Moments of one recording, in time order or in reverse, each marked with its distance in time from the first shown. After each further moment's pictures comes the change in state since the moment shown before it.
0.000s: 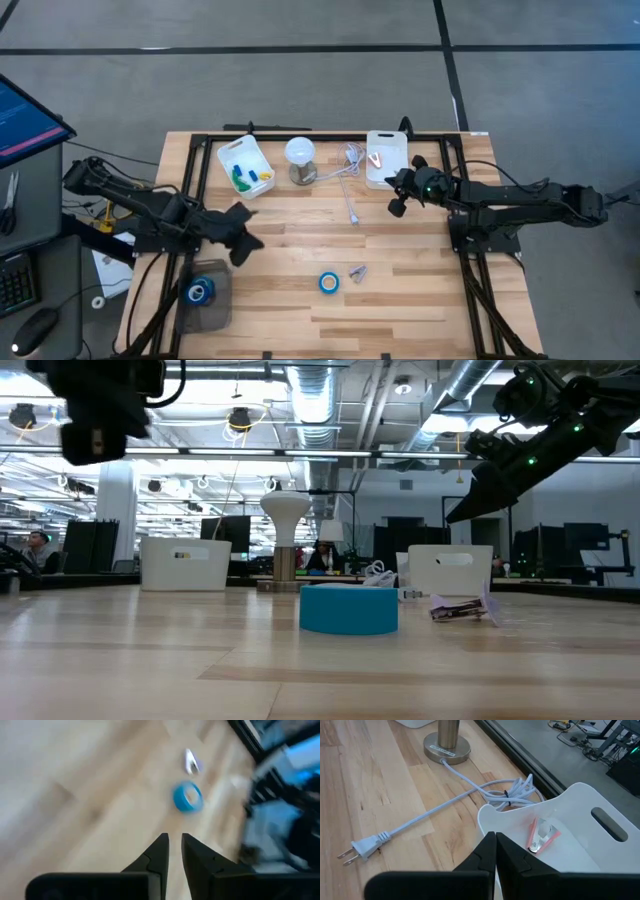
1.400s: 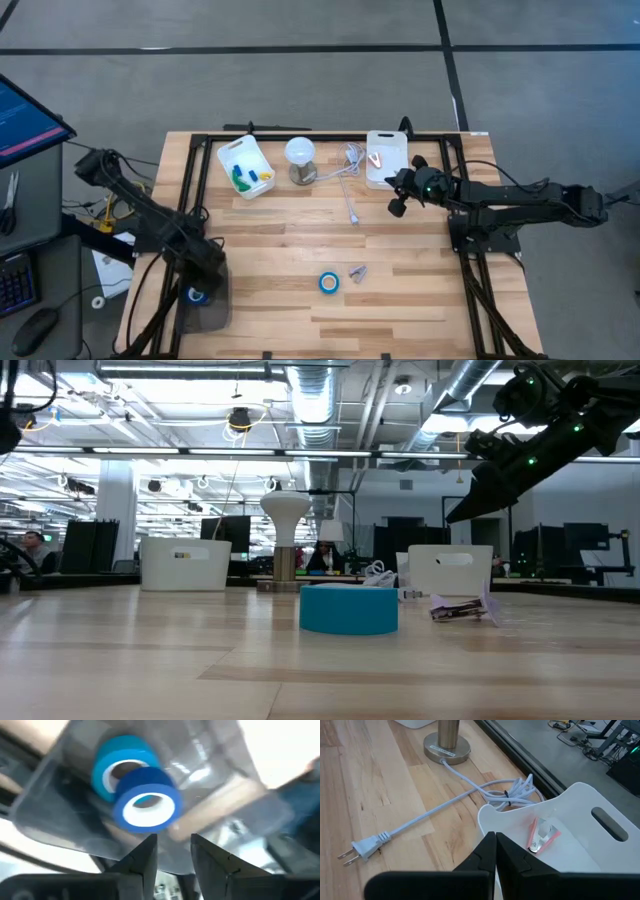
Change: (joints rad) left arm -0.281 0.090 -0.002 -0.504 0.658 -0.603; right arm 0.000 0.000 0.000 0.001 0.000 0.003
